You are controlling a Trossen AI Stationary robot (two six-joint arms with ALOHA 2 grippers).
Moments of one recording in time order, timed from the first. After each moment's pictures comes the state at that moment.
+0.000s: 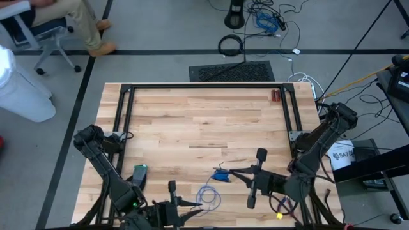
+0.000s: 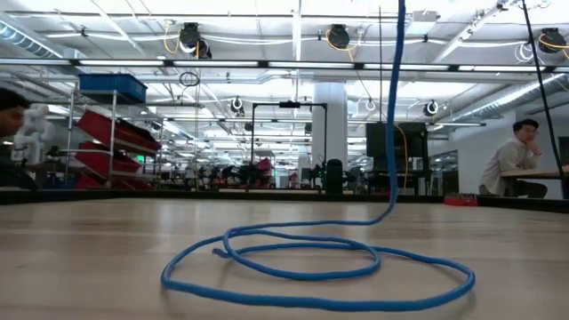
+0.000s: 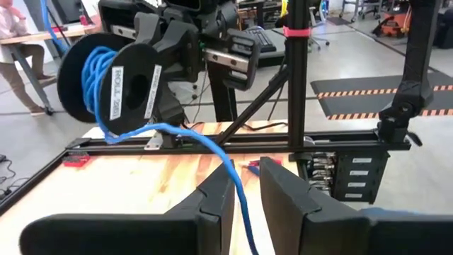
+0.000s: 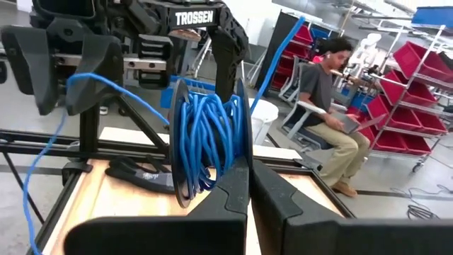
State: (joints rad) left arm -0.86 1.80 1.63 -0.07 -0.98 -0.12; right arm 0.82 1.43 1.18 0.16 1.08 -0.11
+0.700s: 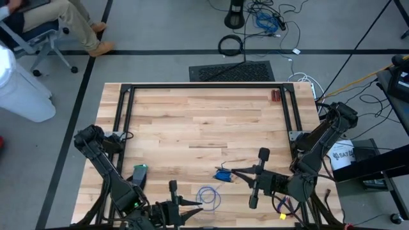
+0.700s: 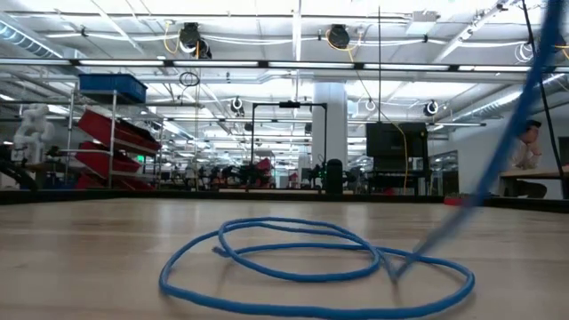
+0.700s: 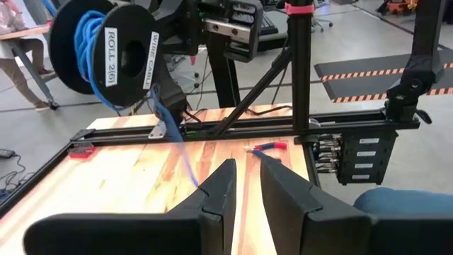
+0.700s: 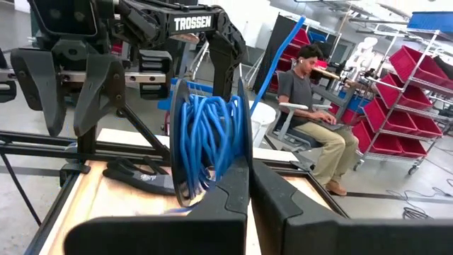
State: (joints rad) left arm -0.86 1.81 1.63 -0.15 -0.97 -0.15; right arm 0.83 1.42 1.18 0.16 1.11 -0.14
